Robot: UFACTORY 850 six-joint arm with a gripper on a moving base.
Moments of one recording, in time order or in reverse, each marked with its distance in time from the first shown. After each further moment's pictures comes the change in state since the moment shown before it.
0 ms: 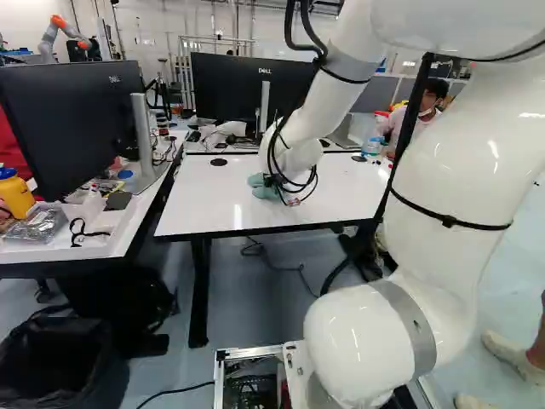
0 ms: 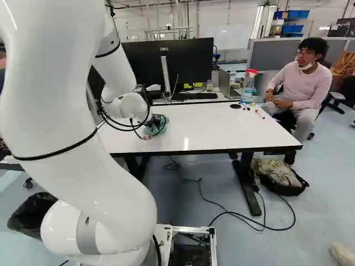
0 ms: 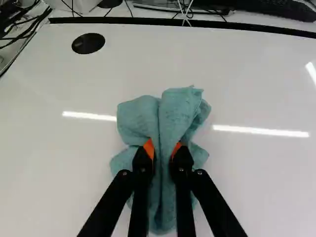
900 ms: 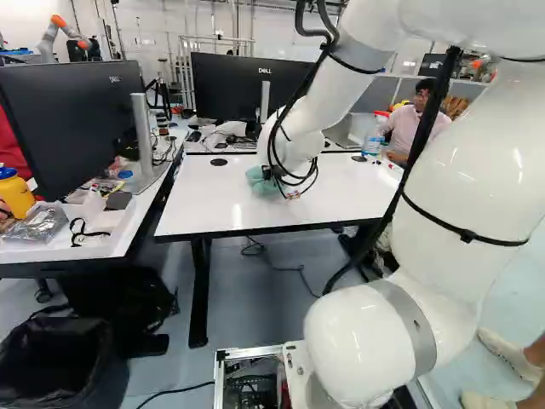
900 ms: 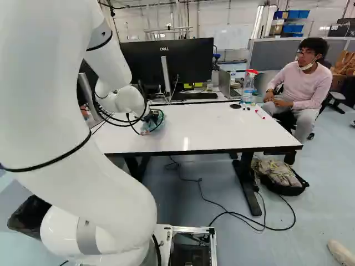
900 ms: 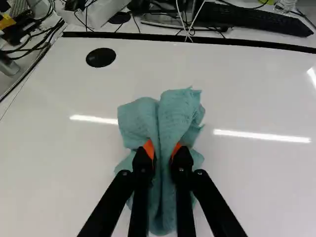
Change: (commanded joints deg) arm -0.1 4.6 -0.8 0.0 -4.2 0.0
